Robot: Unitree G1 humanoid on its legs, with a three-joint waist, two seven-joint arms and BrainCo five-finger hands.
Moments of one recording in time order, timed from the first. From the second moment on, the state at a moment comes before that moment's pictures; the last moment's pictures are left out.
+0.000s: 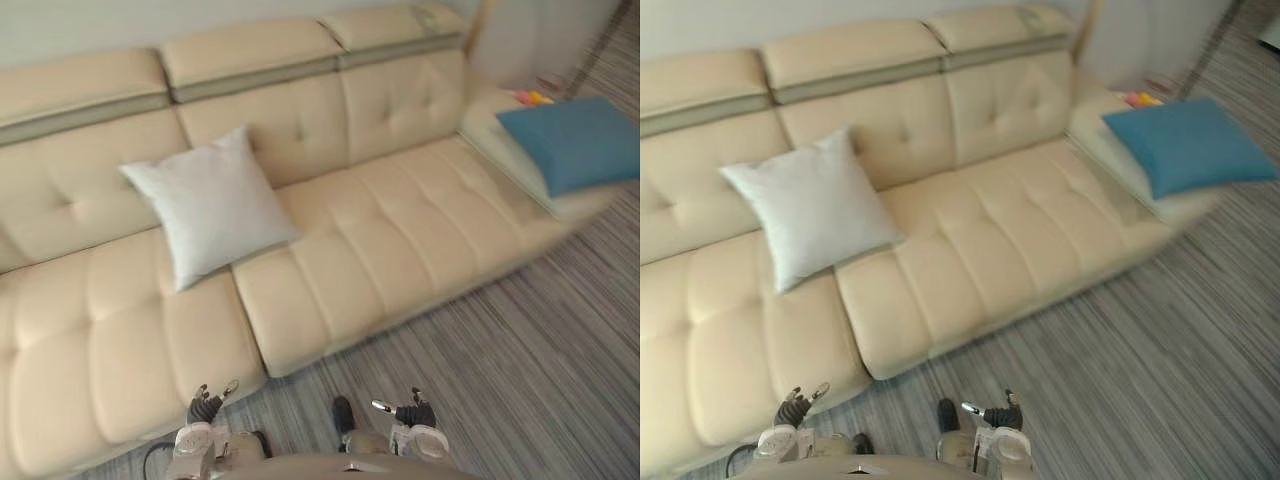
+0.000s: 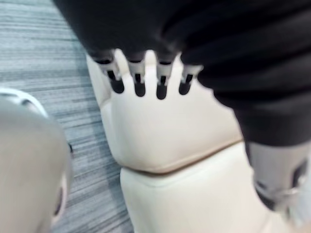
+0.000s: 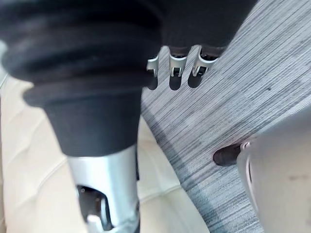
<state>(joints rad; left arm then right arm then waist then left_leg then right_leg) 0.05 0.00 0.17 0.94 0.05 -0.06 0.14 0.11 0.04 -0.21 0.77 -0.04 -0.04 -0.22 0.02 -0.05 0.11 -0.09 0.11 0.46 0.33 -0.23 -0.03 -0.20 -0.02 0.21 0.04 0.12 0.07</state>
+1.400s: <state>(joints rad) 0.04 0.06 0.00 0.89 0.00 -0.05 0.15 0.03 -0.03 -0.17 0.85 -0.04 -0.04 -0.22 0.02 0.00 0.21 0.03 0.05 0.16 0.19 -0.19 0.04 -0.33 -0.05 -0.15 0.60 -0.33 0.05</state>
